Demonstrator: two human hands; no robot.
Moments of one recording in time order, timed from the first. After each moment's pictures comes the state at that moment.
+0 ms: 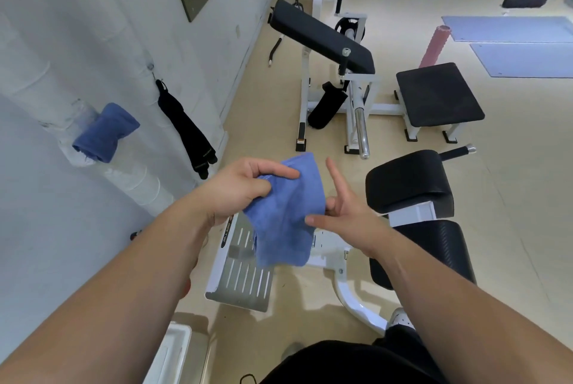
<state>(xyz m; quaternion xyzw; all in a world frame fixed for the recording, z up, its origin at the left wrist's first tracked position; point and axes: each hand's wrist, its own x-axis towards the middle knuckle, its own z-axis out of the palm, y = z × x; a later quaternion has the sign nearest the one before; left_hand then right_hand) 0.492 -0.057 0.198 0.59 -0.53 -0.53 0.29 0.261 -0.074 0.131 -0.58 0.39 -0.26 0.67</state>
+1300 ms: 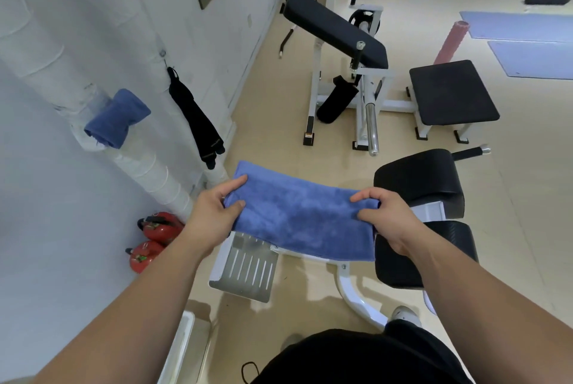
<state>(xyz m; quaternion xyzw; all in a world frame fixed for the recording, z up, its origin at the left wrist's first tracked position) 0.540 -0.012 0.114 0.71 -0.44 -0.38 0.38 0.226 -0.096 0.100 -0.51 0.61 -0.23 0.56</state>
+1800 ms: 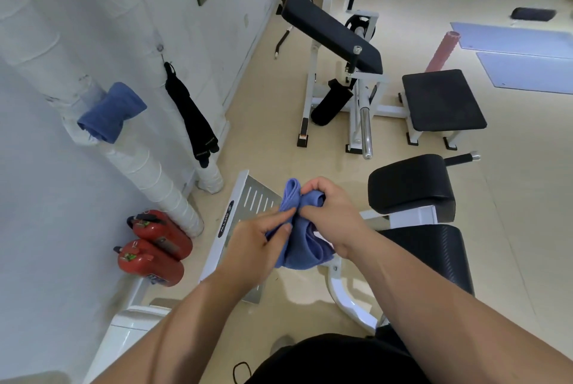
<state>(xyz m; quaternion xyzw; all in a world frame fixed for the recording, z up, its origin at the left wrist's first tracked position) 0.471 0.026 0.119 0.63 -0.57 -0.35 0.40 0.323 -0.060 0.138 -0.55 0.54 -0.27 0.58</state>
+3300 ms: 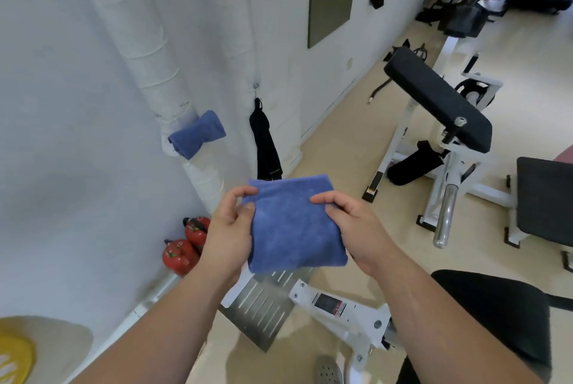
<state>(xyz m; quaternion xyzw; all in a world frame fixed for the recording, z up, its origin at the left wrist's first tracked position) 0.517 -0.064 0.181 0.69 -0.17 -0.31 0.63 0.369 -0.204 0.171 -0.63 0.36 -0.21 0.66</state>
